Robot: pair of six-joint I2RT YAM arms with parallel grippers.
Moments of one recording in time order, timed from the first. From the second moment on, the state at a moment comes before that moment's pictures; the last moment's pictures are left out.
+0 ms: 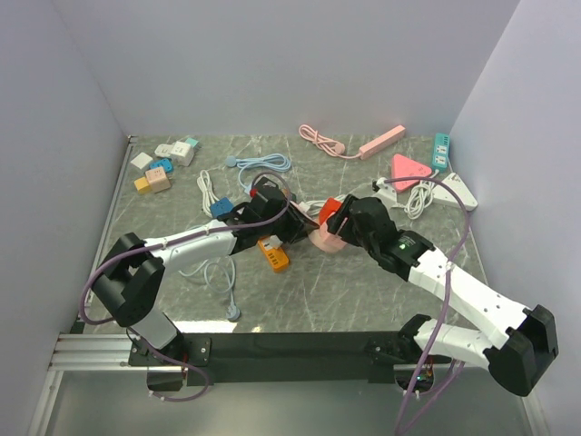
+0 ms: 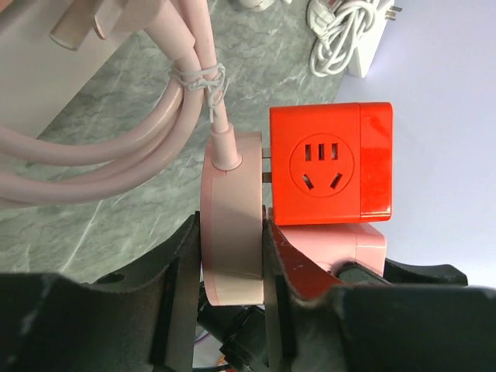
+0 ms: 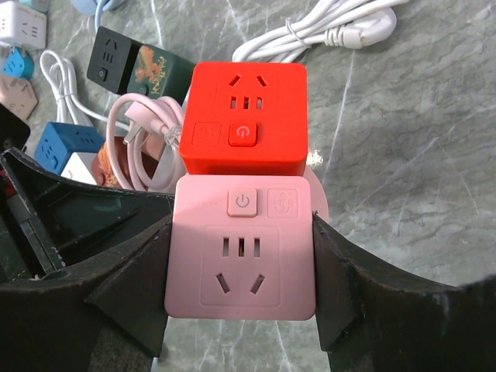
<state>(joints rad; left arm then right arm) -0.78 1.59 1.01 -0.03 0.12 -1.43 0.69 1.05 0.84 -0.43 0.36 0.90</state>
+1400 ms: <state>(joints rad) -0.71 1.55 0.95 -0.12 0.17 -1.02 0.07 1.53 1.33 -0.49 0.18 0.74</state>
